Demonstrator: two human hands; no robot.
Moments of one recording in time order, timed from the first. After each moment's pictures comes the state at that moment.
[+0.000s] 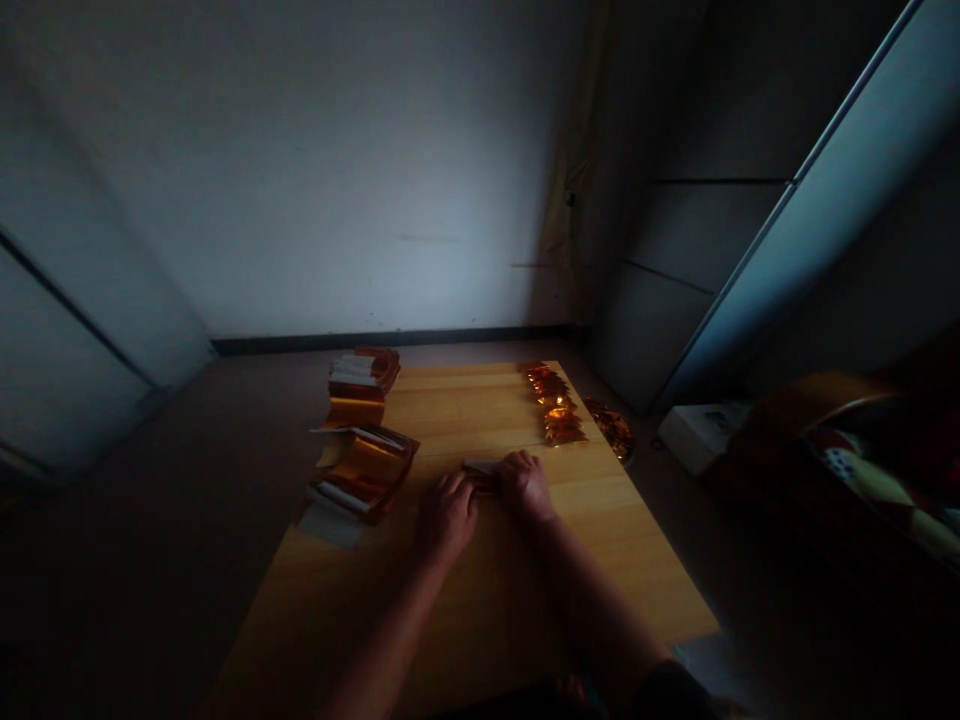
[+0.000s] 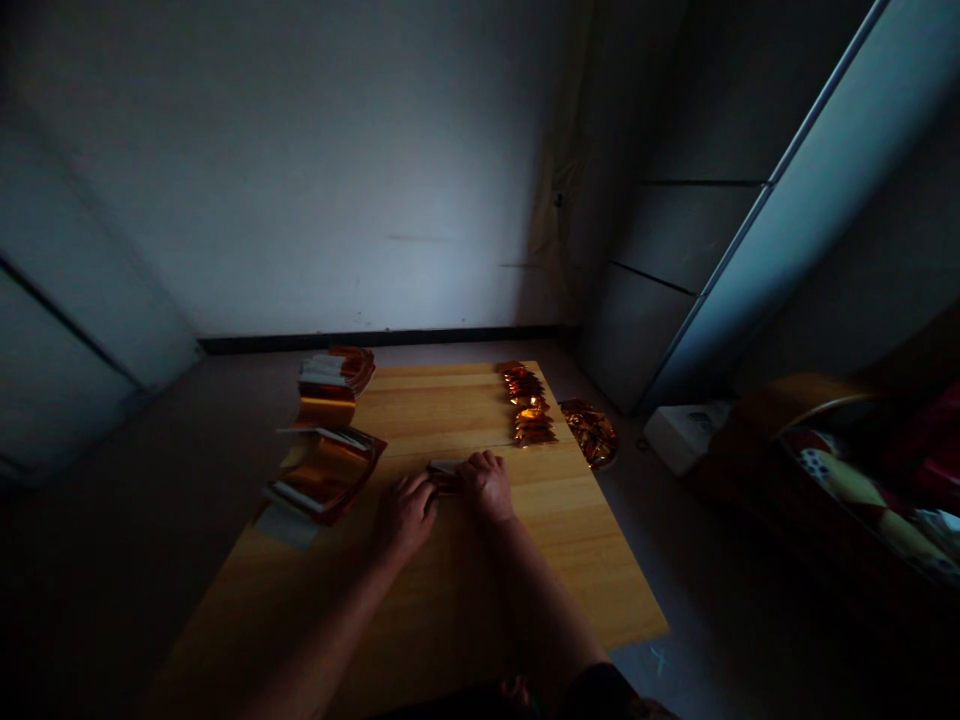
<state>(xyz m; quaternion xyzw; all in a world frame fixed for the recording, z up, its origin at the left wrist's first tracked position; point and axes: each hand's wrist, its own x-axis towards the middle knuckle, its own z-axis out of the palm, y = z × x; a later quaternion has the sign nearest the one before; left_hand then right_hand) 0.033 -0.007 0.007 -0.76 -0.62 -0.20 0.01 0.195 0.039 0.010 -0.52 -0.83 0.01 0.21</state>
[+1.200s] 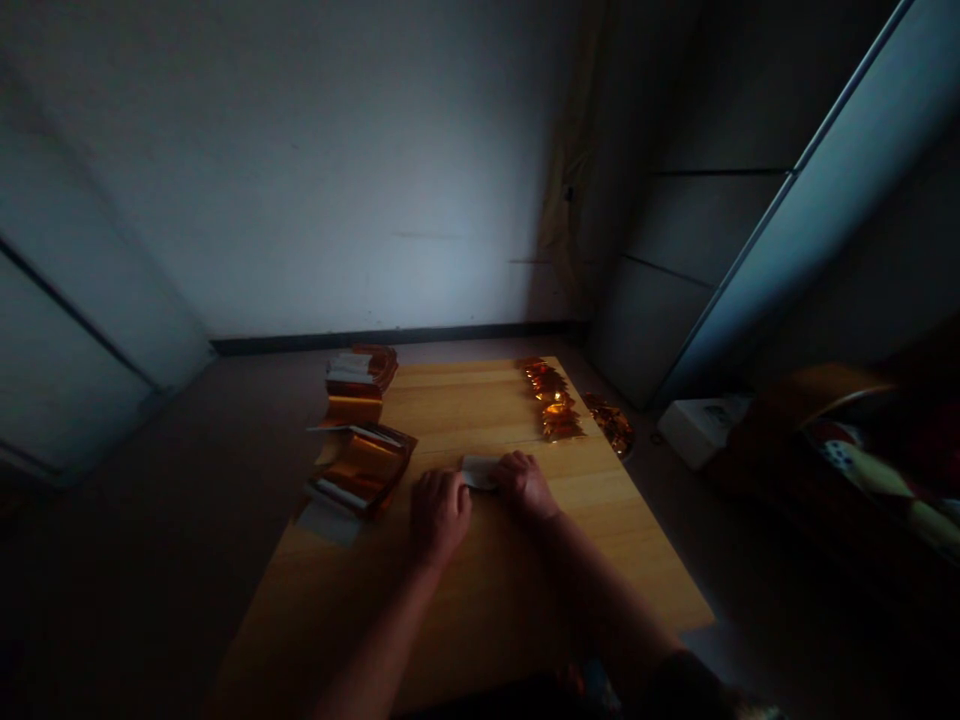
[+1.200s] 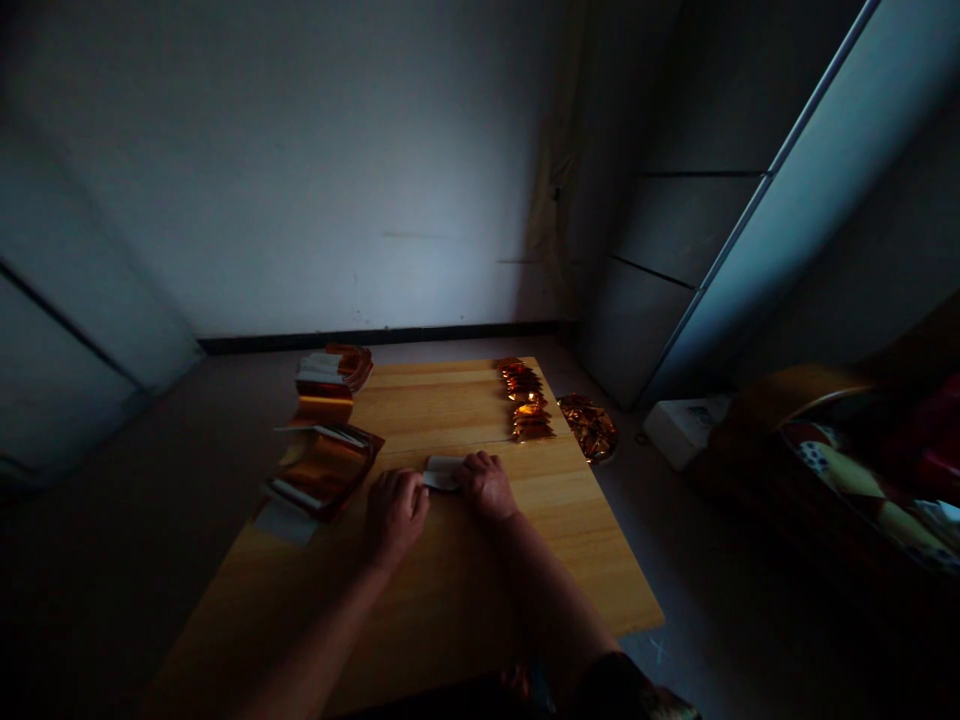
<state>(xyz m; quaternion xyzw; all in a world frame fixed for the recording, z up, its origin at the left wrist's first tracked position) 0.027 -0.014 0.019 -0.73 -0.62 -0.29 0.06 0.202 0.036 0.017 -0.47 -0.87 0.01 0.13</state>
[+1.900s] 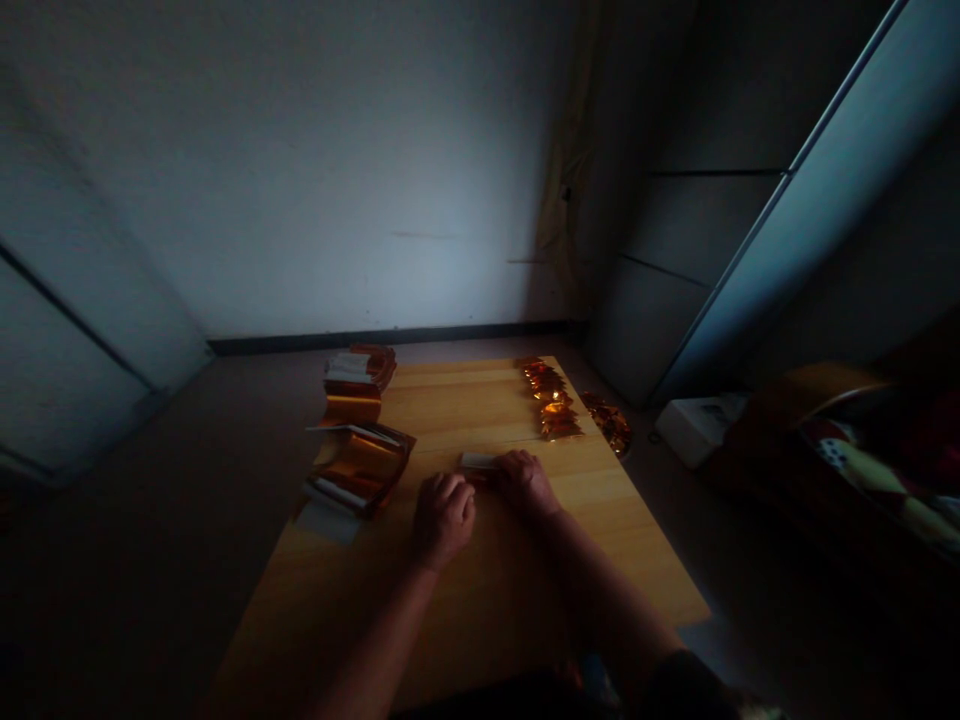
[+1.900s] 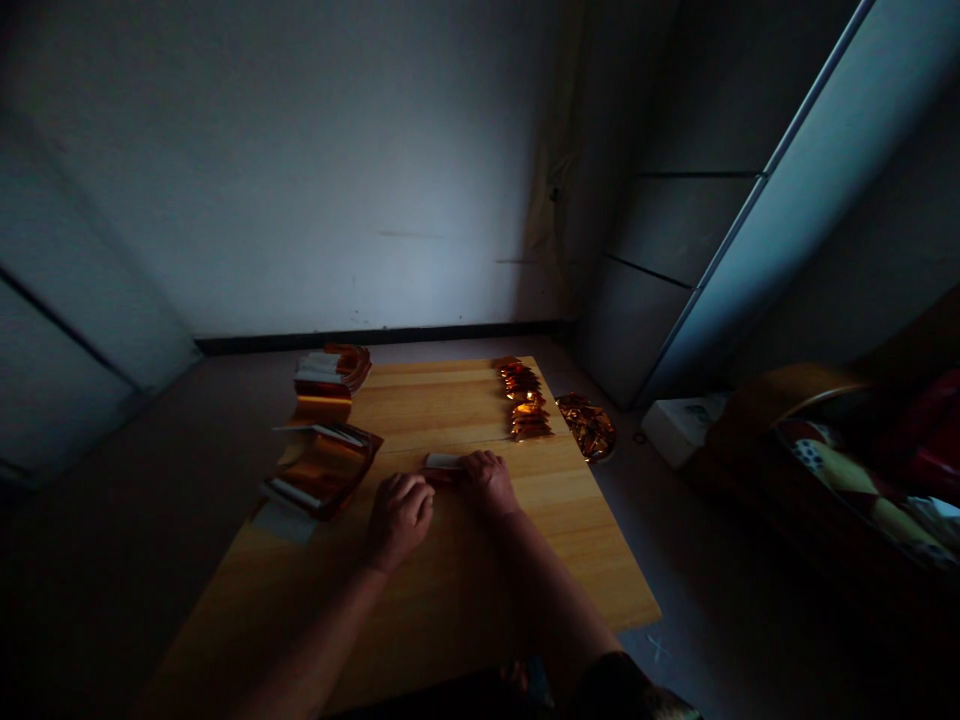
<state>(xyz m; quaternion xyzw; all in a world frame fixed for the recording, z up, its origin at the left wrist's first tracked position) 0.028 -0.018 0.015 -0.79 -0.53 -0.30 0.07 0.207 0.042 0.003 -0.50 -0.84 0.06 0.23</state>
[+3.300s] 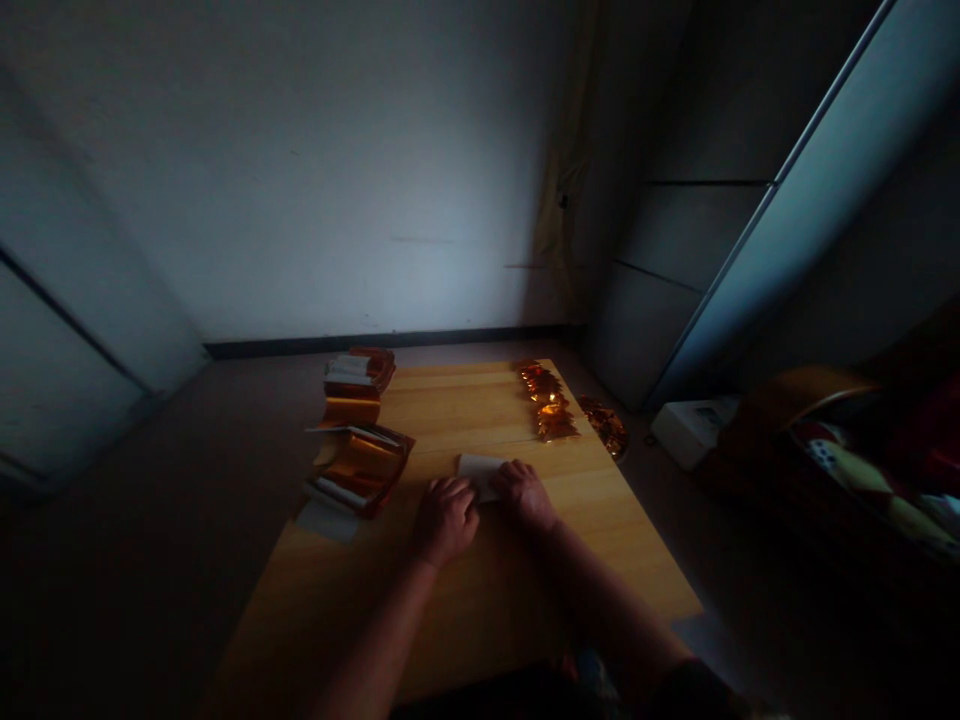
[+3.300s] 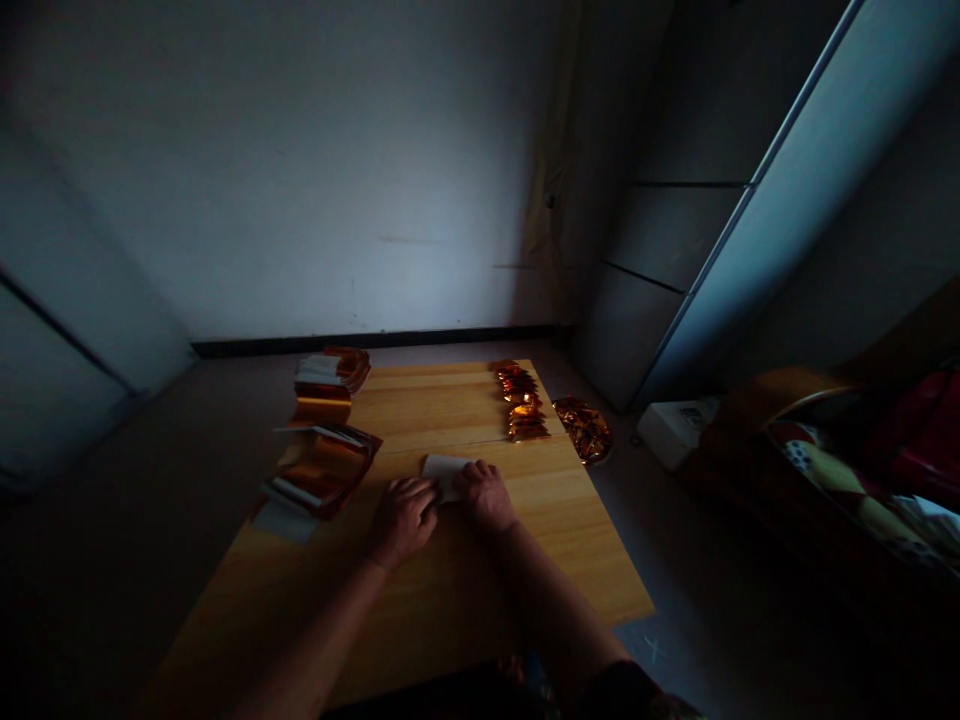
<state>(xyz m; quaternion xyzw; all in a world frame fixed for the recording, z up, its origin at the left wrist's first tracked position) 0.028 -0.012 0.009 -0.82 -0.50 -0.27 -0.01 0.207 0.021 0.014 -0.47 -0.88 0.01 0.10</state>
